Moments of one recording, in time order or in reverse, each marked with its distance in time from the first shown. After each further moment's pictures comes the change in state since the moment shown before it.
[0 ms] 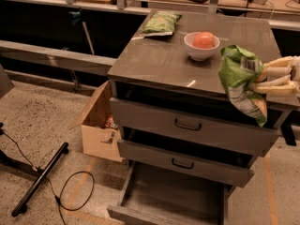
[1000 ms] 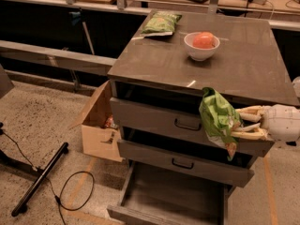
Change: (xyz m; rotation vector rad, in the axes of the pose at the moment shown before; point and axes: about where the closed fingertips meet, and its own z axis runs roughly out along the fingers) arm 0.053 0.107 0.054 -0.053 -0.171 0.104
